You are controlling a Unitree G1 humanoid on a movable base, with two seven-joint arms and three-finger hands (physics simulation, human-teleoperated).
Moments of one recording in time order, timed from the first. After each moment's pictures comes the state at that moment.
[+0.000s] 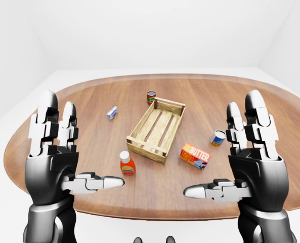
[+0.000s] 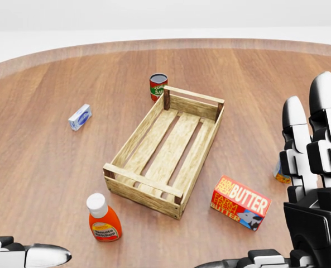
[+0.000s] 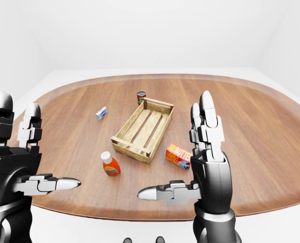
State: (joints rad) left arm 0.21 0.01 0.20 -0.87 -0.17 0.09 -0.17; right arm 0.33 -0.02 0.13 -1.00 -0.12 0.09 0.03
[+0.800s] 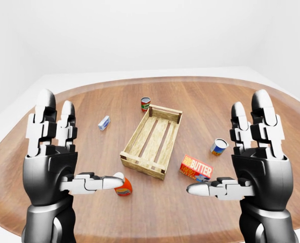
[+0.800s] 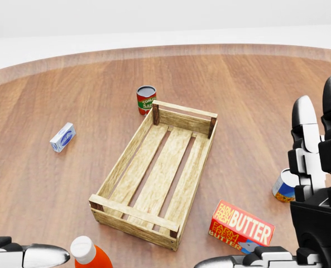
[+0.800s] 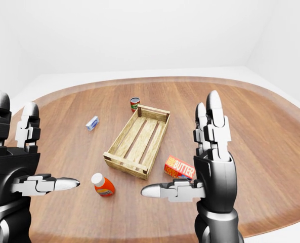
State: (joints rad) left arm 0.21 0.01 0.20 -0.88 -0.17 0.09 -0.17; right arm 0.33 0.00 0.10 -1.00 -0.09 0.09 0.02
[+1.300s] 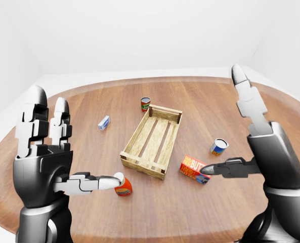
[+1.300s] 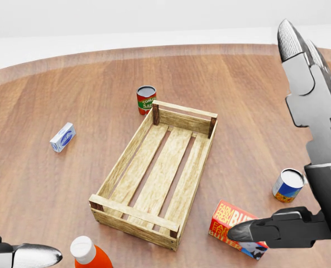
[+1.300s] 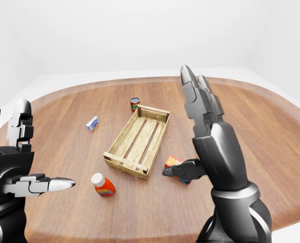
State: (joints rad) left arm 0.19 0.01 0.23 -0.90 -0.20 0.09 -0.17; right arm -0.07 0.13 -0.17 -1.05 -0.72 0.09 0.68
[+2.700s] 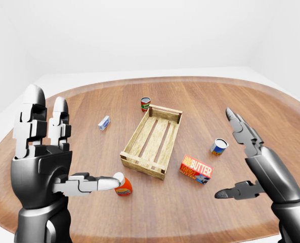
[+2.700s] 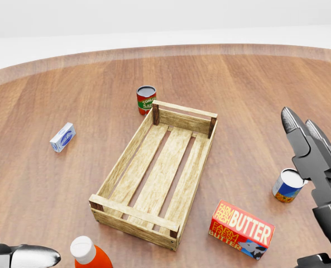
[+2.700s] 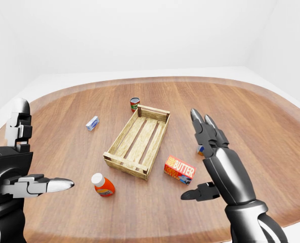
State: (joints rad) left arm 0.19 0.01 0.24 -0.91 -0.21 0.09 -0.18; right arm 0.25 -0.05 -0.30 -1.00 -0.61 0.09 0.65
